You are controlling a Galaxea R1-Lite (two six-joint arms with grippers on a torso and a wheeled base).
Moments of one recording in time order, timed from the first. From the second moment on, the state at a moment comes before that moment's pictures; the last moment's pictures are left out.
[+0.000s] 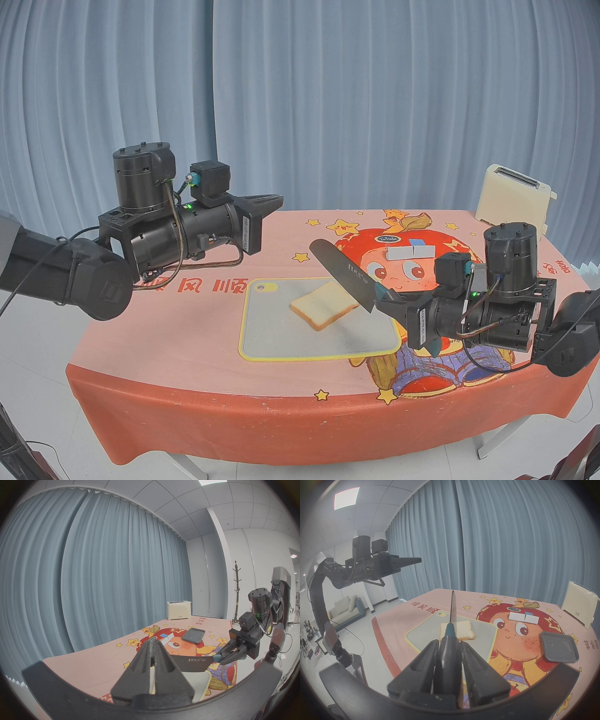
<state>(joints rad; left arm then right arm) -0.44 1.85 -1.11 -0.67 -0.32 0.08 0.62 1.71 -0.73 -0.54 0.05 0.09</state>
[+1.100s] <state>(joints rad) -0.47 1.92 -1.16 -0.62 -0.21 0.08 0.61 1.81 -0.75 -0.61 0.05 0.08</state>
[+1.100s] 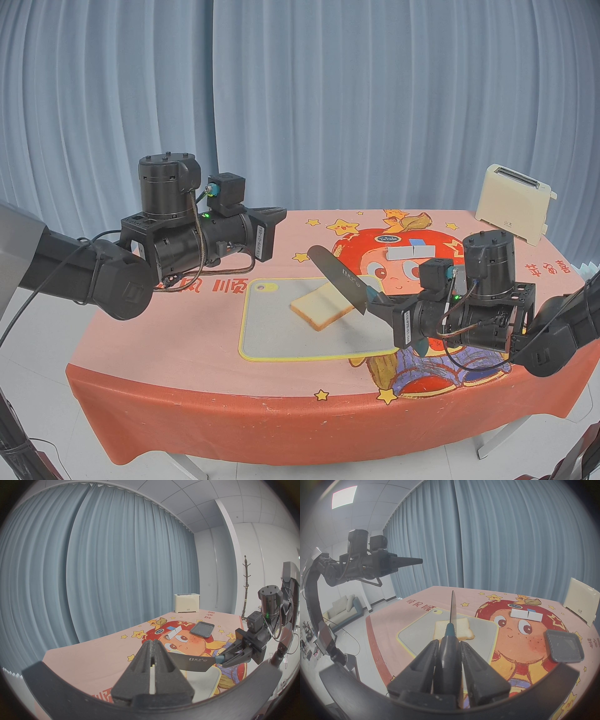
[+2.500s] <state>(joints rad) -0.54 2.16 -1.33 -0.59 -0.21 0.08 0.64 1.87 -0.74 -0.64 0.05 0.08</state>
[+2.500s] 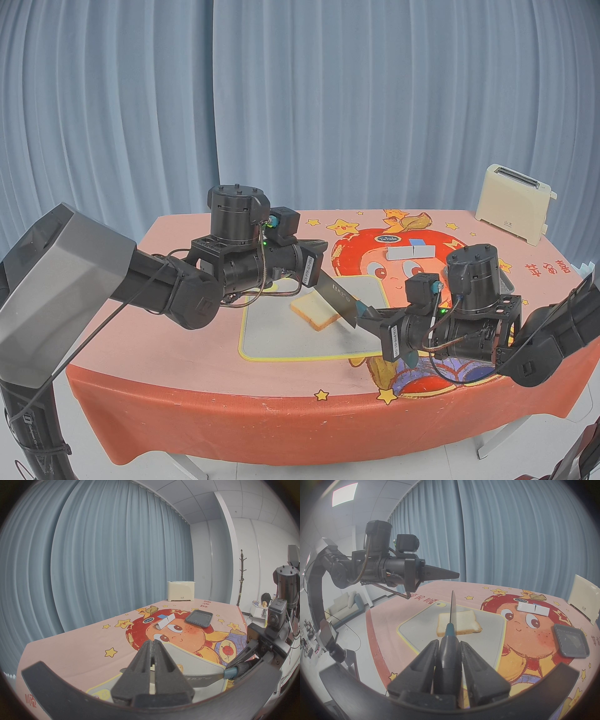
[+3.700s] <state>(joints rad) -0.56 2.16 -1.36 -0.57 -0.21 0.07 0.65 1.84 -0.85 -0.47 0.04 0.09</state>
